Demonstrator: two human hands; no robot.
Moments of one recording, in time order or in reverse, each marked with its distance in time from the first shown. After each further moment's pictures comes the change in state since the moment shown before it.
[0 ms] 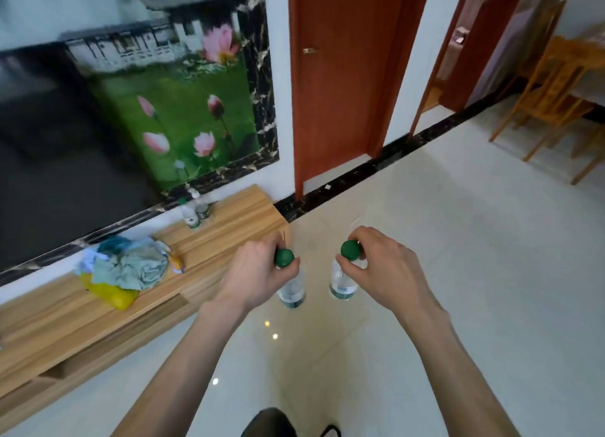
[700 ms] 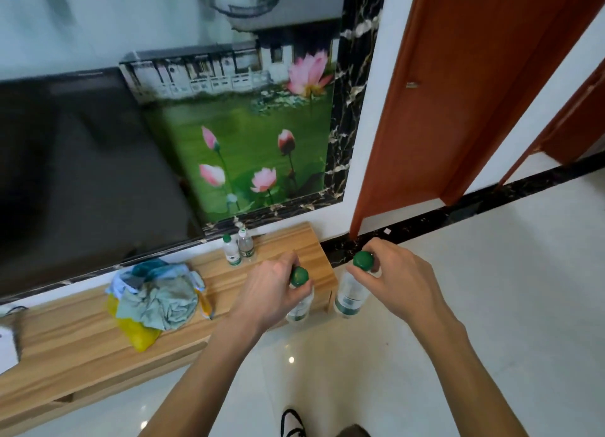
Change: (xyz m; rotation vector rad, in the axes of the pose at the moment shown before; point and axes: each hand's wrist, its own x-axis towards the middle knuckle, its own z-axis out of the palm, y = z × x) left_hand 0.251 -0.177 -0.033 0.048 0.059 -0.158; right_hand 0.357 -0.049 0.120 0.045 -0.099 -0.185
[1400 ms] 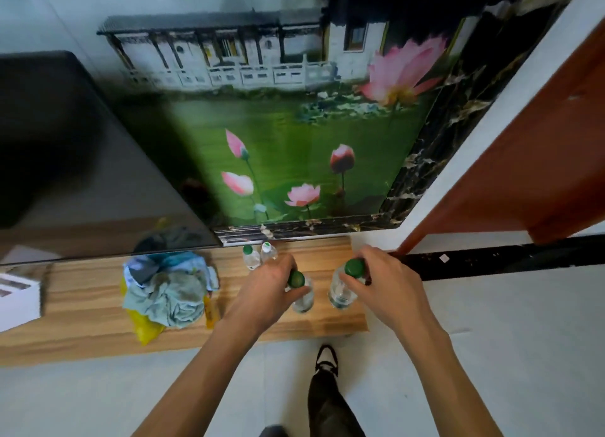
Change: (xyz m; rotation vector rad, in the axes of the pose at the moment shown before) left_hand 0.220 -0.141 0.037 0.024 -0.052 -0.256; right_hand 0.290 0.004 0.115 0.077 -0.281 -0.172
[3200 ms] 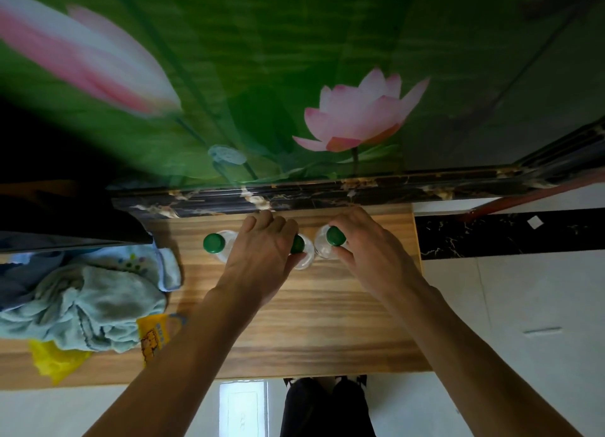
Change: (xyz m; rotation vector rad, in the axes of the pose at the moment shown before) left_hand 0.224 -0.240 0.246 0.323 -0.169 -0.037; right_hand 0.266 0.084 0.353 0.044 -0.374 -0.108
